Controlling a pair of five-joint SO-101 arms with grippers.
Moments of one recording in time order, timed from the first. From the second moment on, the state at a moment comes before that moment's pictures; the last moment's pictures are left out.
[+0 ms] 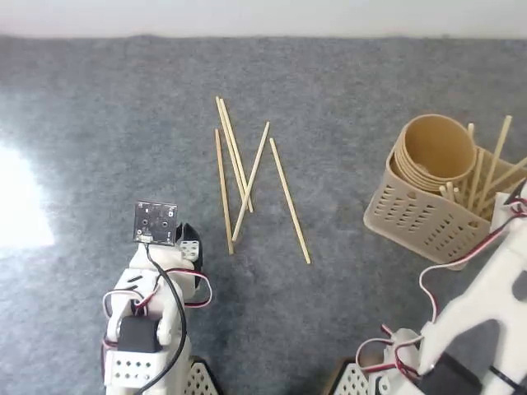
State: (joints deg) left arm -2.6 -103.5 96.7 58.6 6.7; right arm 34.8 -24.8 13.5 83.3 26.5
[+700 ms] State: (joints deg) left arm -2.6 -103.5 96.7 58.6 6.7; right arm 5.8 -24.8 14.0 82.9 5.7
